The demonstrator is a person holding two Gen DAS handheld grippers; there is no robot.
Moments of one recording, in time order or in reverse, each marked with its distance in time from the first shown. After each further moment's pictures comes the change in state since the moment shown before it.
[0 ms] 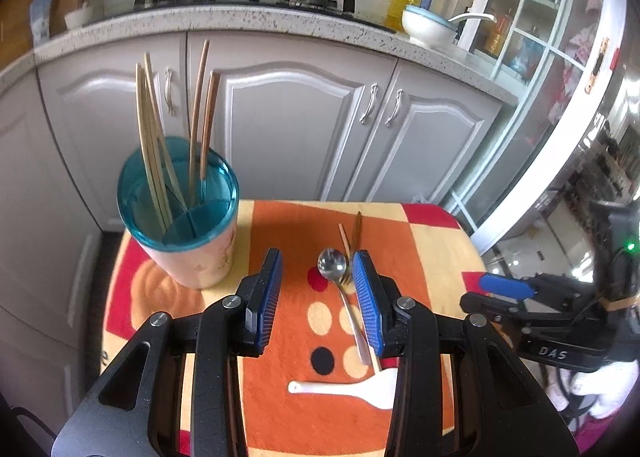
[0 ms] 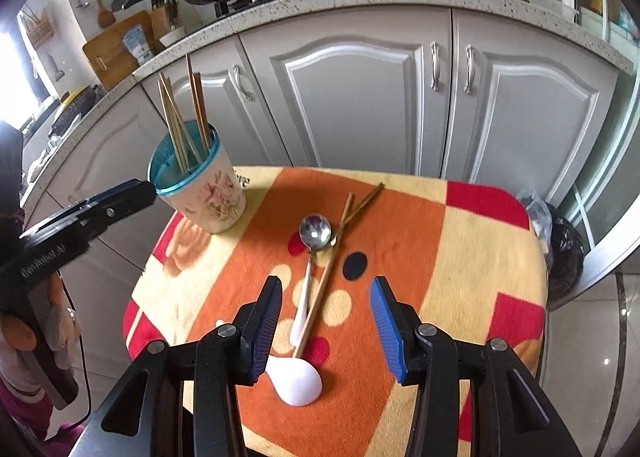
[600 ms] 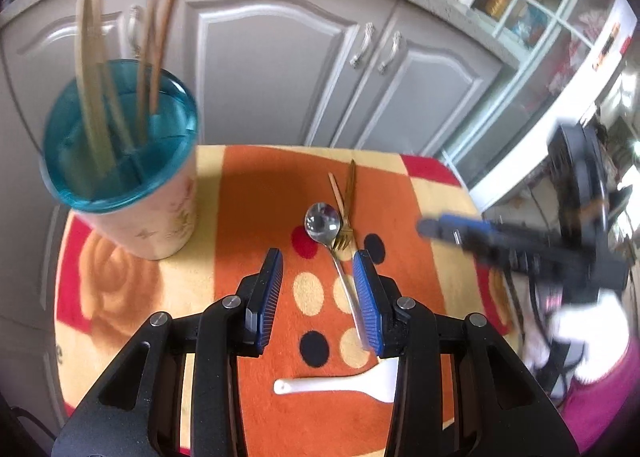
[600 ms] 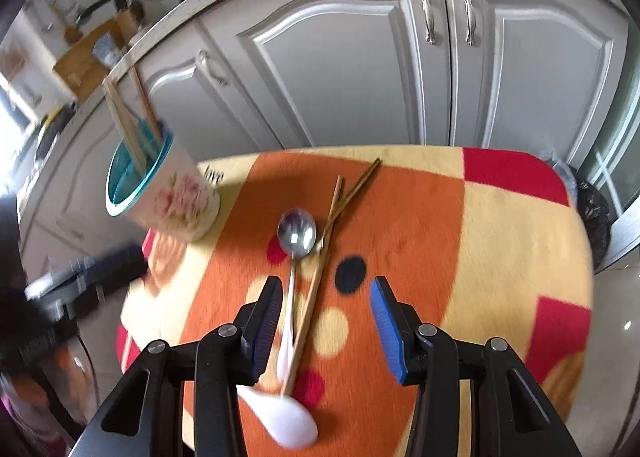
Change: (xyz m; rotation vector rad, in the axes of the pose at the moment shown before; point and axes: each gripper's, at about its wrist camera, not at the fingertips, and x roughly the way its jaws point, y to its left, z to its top) left arm 0.075 0.003 -0.016 0.014 0.175 -0.080; right arm 0.075 -0.033 0.021 0.135 0.076 0.058
